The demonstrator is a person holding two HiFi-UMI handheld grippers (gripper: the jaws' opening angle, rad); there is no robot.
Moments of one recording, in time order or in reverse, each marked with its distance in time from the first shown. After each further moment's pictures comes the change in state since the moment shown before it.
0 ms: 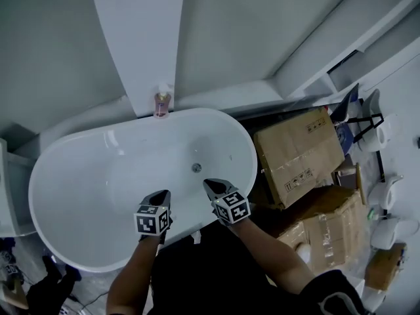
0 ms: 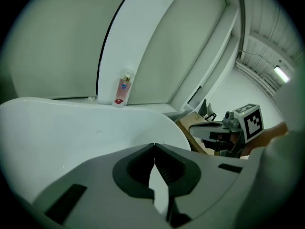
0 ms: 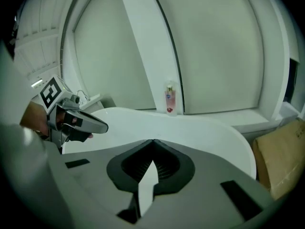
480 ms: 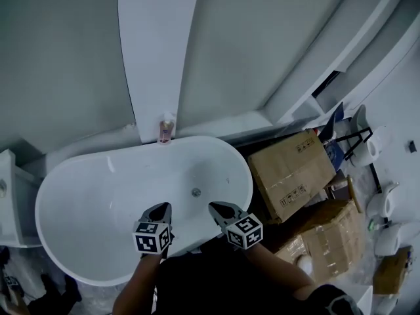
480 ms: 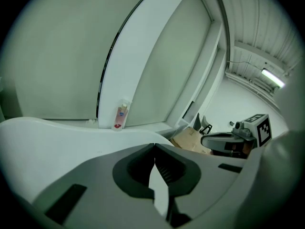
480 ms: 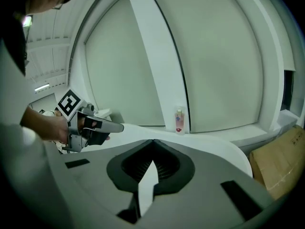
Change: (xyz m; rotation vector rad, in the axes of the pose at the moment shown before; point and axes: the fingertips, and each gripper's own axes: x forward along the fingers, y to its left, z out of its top) left arm -0.099 -0.024 0.057 0.058 -0.210 -0.019; right arm -0.097 0.079 0.063 -0.015 -0.170 0.026
